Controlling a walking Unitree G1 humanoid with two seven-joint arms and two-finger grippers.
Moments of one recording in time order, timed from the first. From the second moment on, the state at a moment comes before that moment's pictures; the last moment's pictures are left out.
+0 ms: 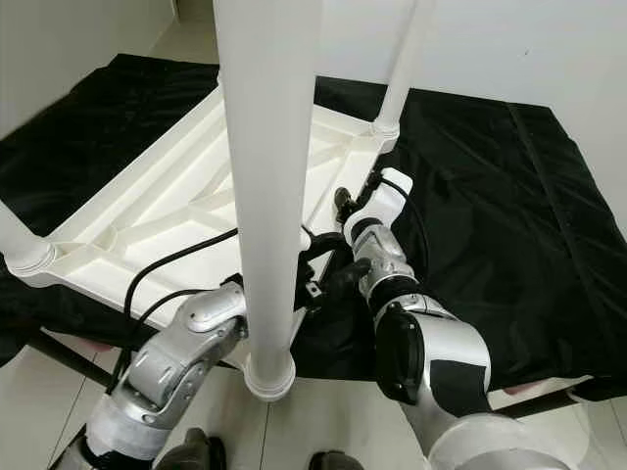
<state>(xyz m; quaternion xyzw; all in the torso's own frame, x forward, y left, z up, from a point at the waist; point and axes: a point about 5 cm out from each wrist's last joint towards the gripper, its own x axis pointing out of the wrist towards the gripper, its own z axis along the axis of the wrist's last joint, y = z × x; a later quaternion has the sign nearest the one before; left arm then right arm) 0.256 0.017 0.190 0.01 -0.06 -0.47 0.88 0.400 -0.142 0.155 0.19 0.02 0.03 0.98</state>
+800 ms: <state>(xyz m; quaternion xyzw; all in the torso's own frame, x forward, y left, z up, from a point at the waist) 0.242 0.096 0.174 0.07 -0.06 -0.37 0.92 0.324 -0.184 0.125 0.12 -0.12 0.05 0.98</state>
